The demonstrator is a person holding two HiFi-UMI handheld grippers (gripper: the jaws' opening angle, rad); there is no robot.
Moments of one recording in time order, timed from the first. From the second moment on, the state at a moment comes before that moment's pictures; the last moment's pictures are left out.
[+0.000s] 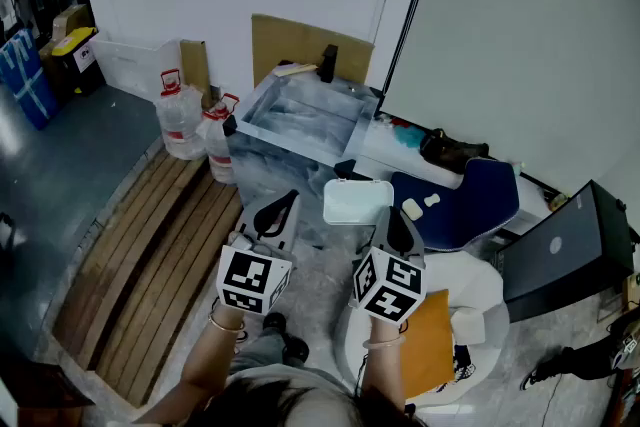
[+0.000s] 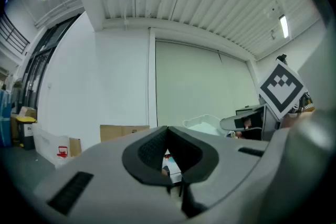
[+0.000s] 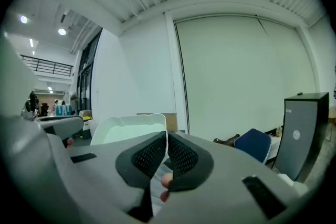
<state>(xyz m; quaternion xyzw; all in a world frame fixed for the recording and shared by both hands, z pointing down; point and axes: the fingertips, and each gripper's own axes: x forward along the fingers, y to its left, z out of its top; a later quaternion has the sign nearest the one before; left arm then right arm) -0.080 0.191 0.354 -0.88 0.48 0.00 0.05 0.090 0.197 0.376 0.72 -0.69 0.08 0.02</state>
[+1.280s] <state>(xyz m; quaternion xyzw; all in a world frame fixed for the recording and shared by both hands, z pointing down) -0.044 0.047 0.363 -0.89 0.44 0.00 0.05 0.111 0.052 0.390 0.72 -0.68 0.11 0.02</state>
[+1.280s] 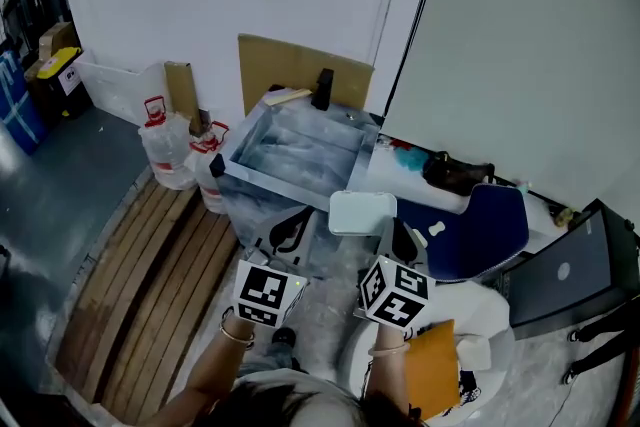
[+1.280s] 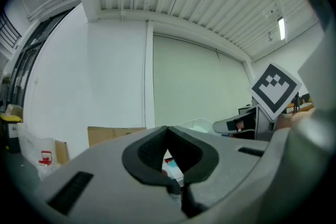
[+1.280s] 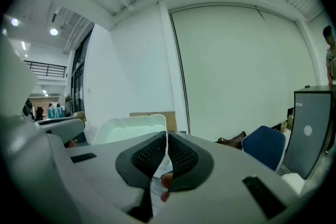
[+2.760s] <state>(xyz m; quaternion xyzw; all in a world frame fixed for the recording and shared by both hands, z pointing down) -0.029 -0.099 0.389 -0.93 0.37 0.00 0.02 0.119 -0.082 0.416 0.76 -0.63 0.14 0.02</state>
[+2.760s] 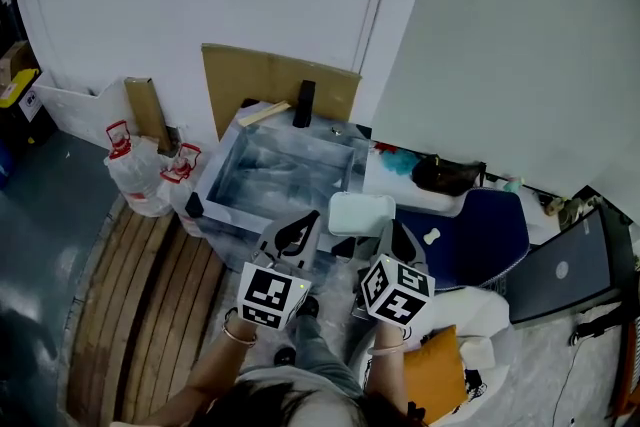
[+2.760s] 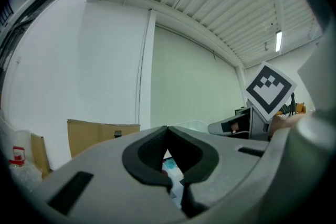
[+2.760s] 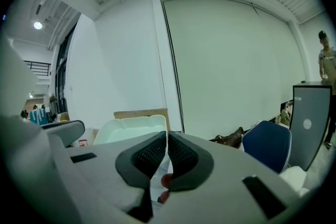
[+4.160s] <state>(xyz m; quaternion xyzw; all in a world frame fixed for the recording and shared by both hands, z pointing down) 0.057 -0.290 0.426 -0.91 0.40 -0.04 -0.01 0.209 -0.294 0.481 0.73 -0.65 0.20 0.05</state>
